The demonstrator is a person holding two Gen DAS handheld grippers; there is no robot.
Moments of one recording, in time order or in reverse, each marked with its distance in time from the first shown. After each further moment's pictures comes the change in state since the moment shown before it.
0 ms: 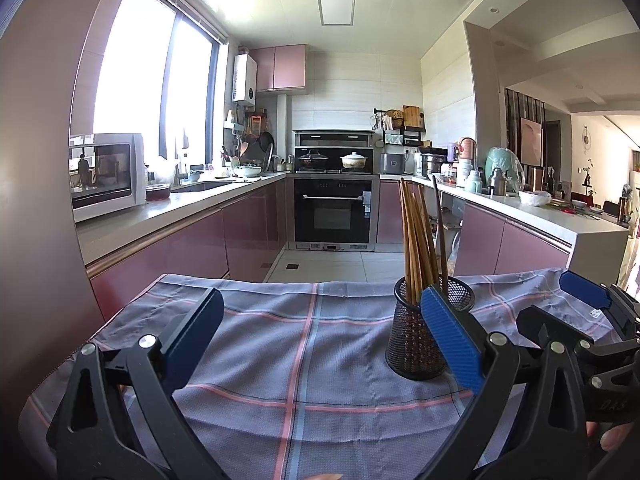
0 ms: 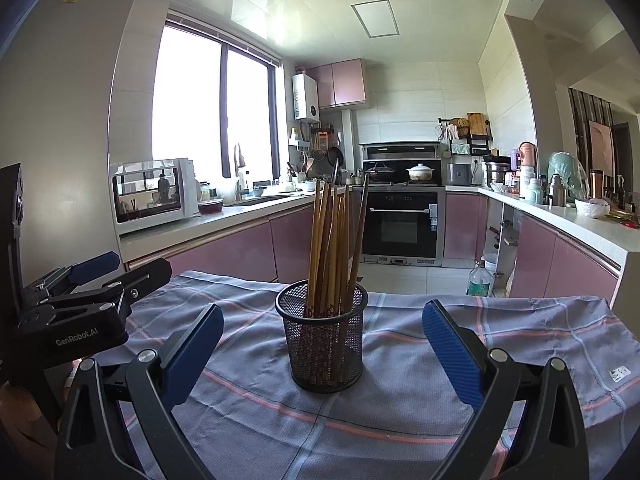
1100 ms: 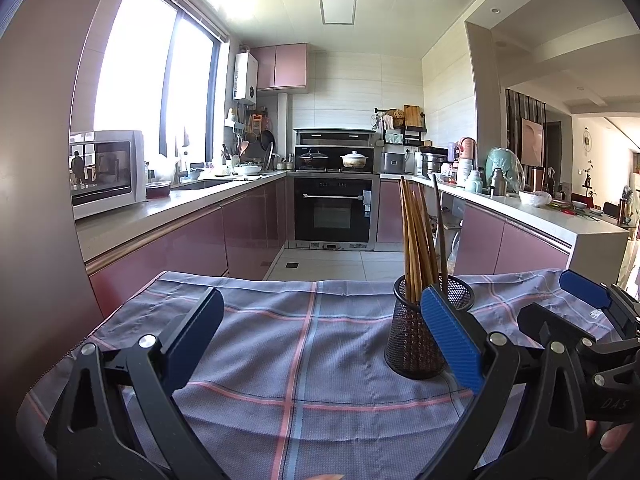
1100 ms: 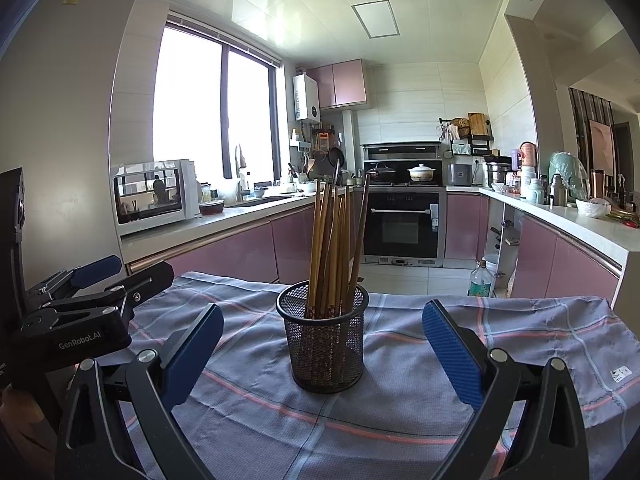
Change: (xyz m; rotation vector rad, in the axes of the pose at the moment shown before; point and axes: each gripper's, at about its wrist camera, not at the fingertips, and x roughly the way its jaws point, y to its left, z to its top) left arm -0.001 -0.002 0.000 -0.006 0.002 -0.001; right arm 0.002 0.000 0.000 0.000 -0.002 0.004
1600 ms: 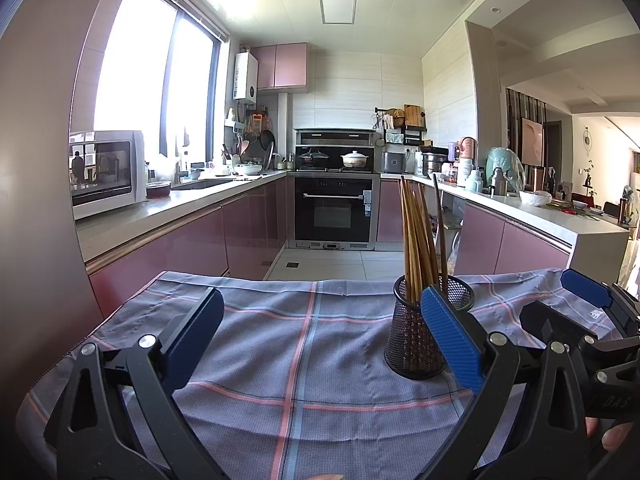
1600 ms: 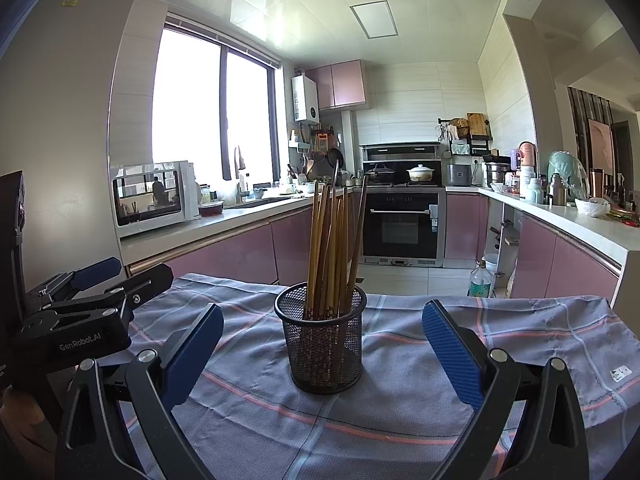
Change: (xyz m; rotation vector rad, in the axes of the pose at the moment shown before) left arm 0.000 0.000 0.000 0.000 0.000 0.001; right arm 0.000 -0.001 0.000 0.001 -0.002 -0.001
